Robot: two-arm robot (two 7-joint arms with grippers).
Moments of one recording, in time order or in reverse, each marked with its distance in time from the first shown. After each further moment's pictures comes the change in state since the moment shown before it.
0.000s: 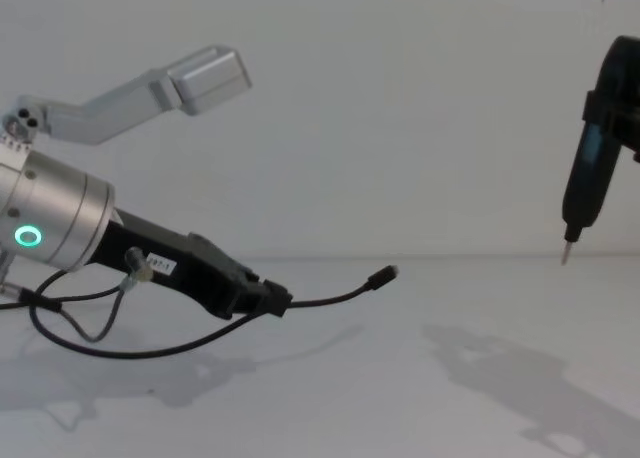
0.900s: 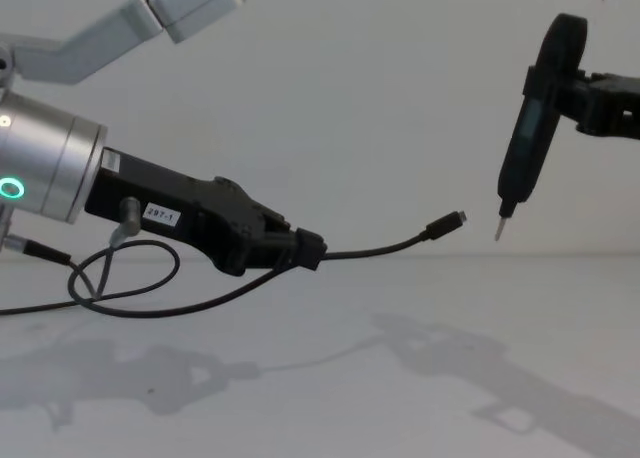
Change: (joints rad) left arm -0.029 0.044 0.013 -0.048 -0.034 -0.181 -0.145; right arm 0.118 -0.019 -0.044 0.095 0.086 0.002 0.115
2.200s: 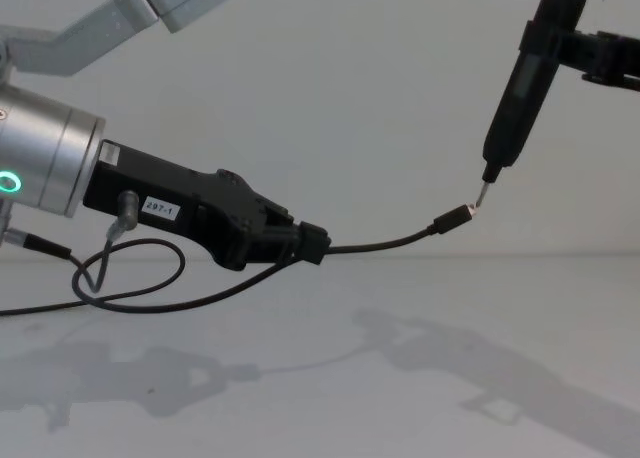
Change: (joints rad) left arm -0.003 0.006 0.001 -0.007 -0.006 -0.024 -0.019; right arm 0.043 0.031 0.004 -0.003 0.146 0.043 0.074
